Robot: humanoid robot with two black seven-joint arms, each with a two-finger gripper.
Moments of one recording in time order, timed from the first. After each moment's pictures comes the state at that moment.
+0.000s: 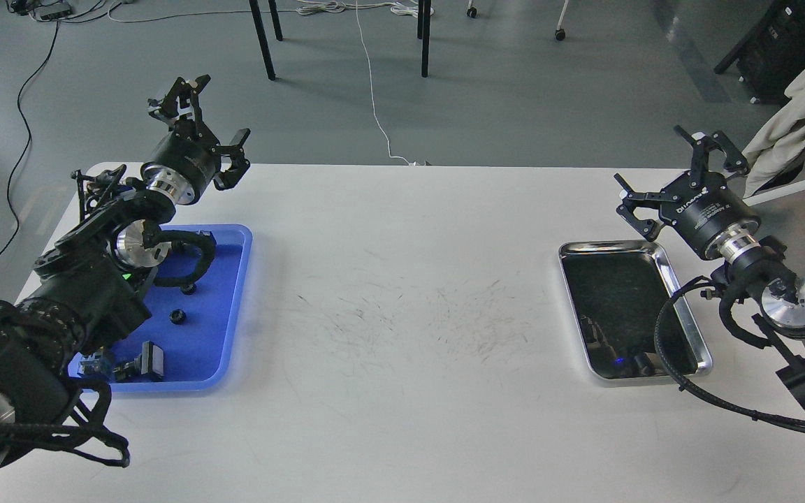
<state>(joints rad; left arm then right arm) -0.95 0.11 -0.62 -0.17 0.02 -0.49 -0.33 0.51 -0.43 1.03 0.86 0.13 0.41 -0.03</state>
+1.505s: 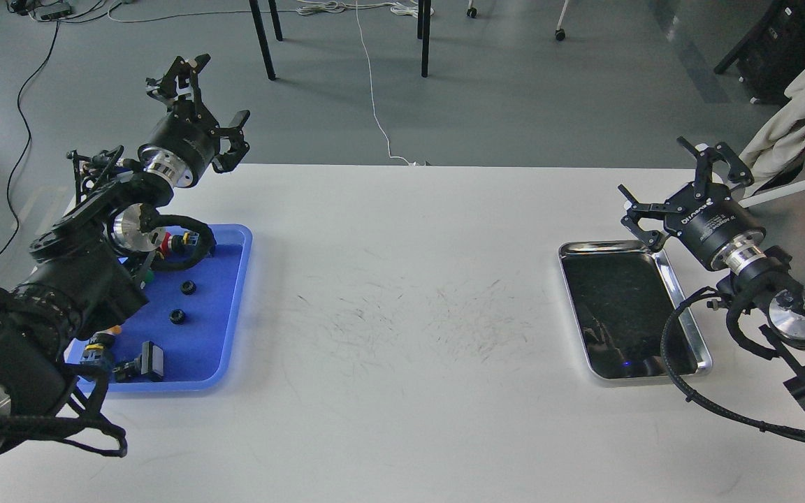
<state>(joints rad) -0.98 0.13 -0.61 -0.17 0.03 -0.49 -0.33 0.47 -0.46 1.04 0.86 0.13 0.45 -0.04</state>
